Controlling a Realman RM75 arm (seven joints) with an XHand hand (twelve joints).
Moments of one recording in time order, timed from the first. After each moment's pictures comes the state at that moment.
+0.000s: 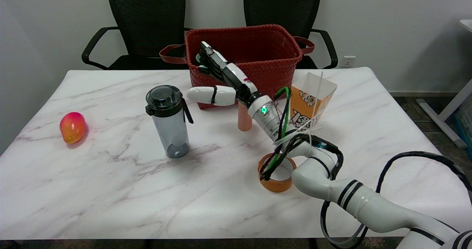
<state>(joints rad) 0.34 -1.30 -2.00 1.15 0.27 0.51 1.30</state>
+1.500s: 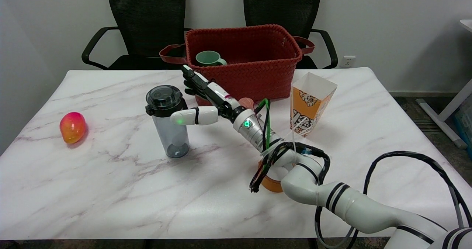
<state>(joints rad) 0.38 -1.36 -2.07 1.03 0.18 0.49 1.31</state>
